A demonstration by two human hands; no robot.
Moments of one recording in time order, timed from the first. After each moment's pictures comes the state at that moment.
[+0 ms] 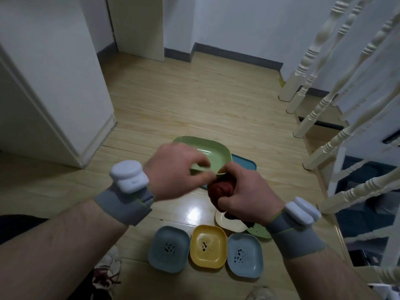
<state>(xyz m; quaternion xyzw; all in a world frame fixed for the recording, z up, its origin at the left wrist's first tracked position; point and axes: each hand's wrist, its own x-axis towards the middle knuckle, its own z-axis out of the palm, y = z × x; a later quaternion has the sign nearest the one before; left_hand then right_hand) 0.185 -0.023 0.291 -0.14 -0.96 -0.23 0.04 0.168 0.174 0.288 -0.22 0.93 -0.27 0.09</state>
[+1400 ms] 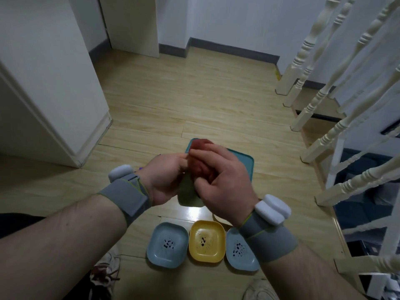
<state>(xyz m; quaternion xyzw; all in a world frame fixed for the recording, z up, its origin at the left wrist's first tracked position) 0.188 0.000 0.280 0.13 -0.53 -0.81 -0.20 0.185 0.141 0.283 -0.25 0.88 -0.40 -0.10</state>
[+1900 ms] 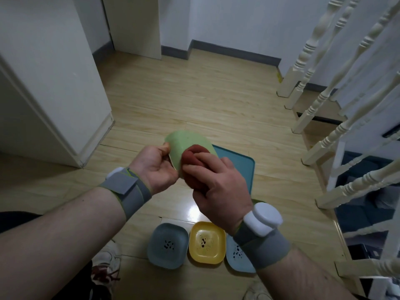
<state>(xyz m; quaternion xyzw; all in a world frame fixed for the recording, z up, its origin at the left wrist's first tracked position) 0.168 -0.023 0.276 0.31 -0.27 -0.90 -0.13 0.186 0.144 0.260 -0.36 0.88 -0.25 -0.20</state>
